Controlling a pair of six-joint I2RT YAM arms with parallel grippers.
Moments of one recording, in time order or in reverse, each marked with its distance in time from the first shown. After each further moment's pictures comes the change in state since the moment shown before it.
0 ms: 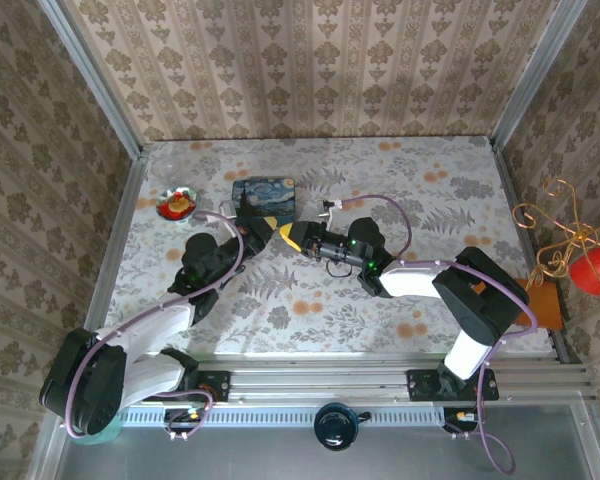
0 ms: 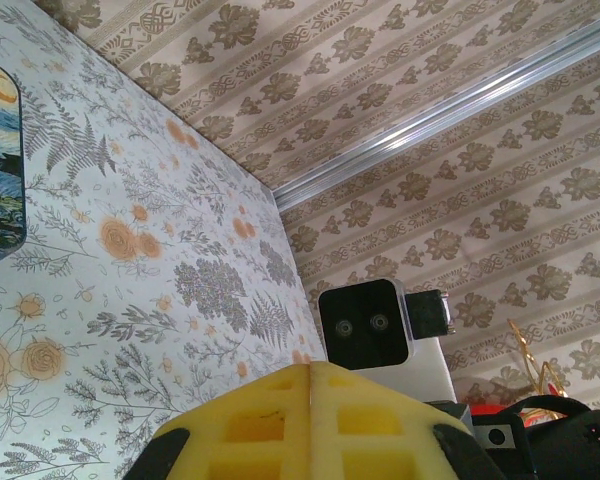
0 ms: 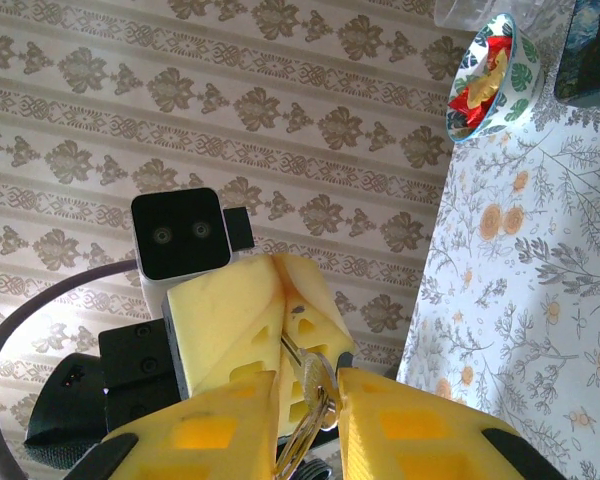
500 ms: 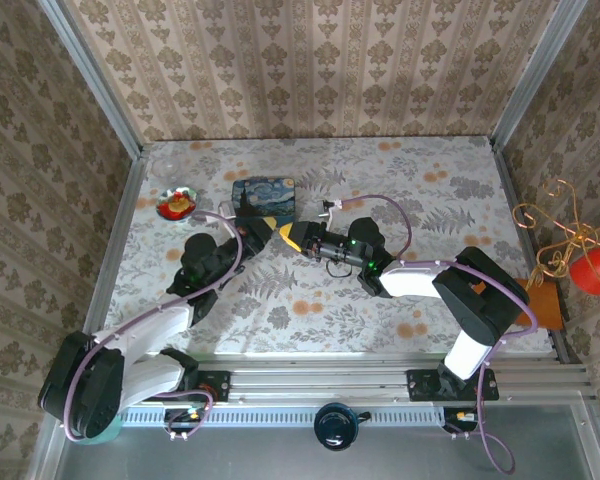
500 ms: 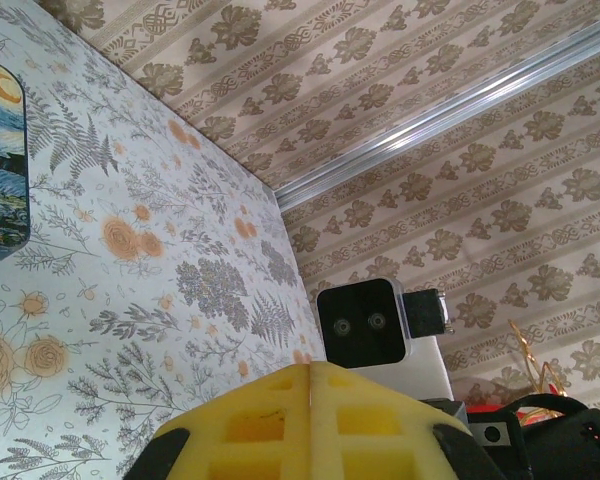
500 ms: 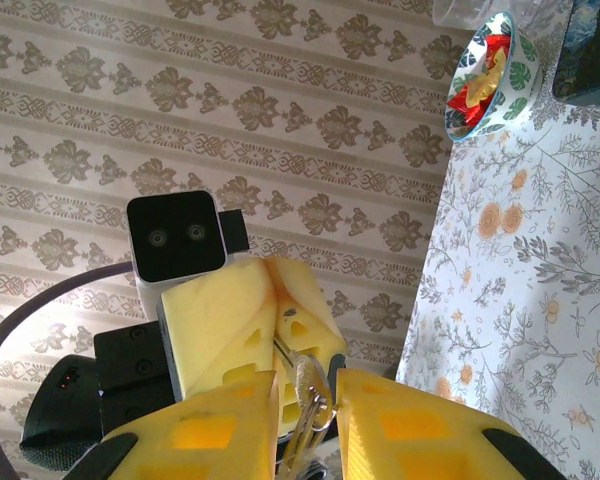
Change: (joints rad) left arm 0.000 -0.026 0.000 -0.029 -0.002 0.001; right arm 0.000 0.000 0.000 -0.003 0.000 0.000
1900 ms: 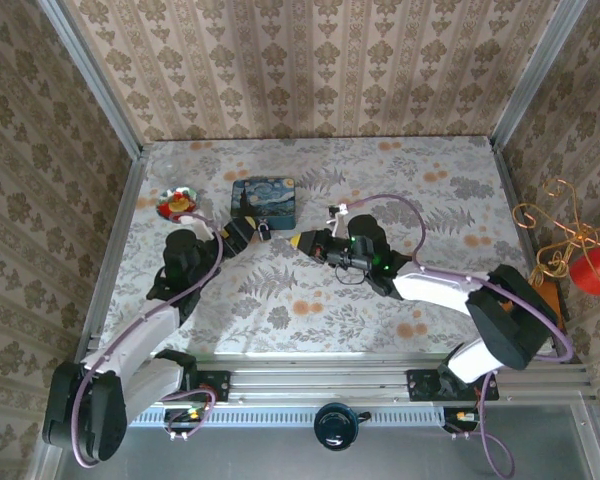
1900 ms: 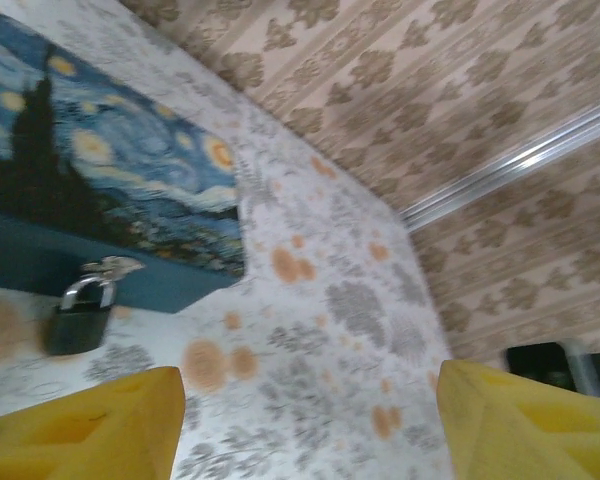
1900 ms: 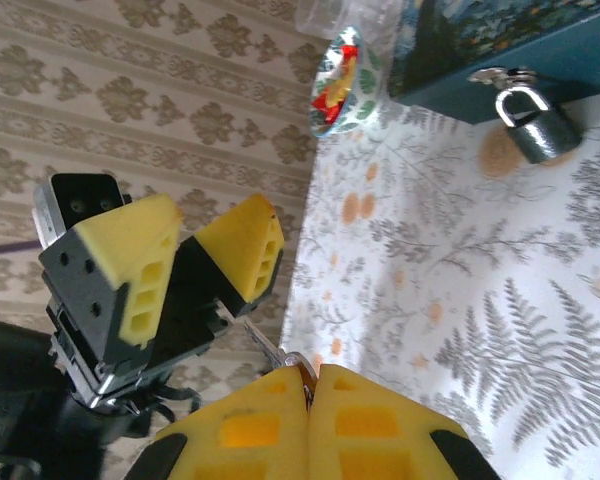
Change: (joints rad) left arm 0.198 -0.115 0.011 -0.360 0.008 0.260; right arm 0.013 -0.206 0.000 -0.522 0.119 -0.248
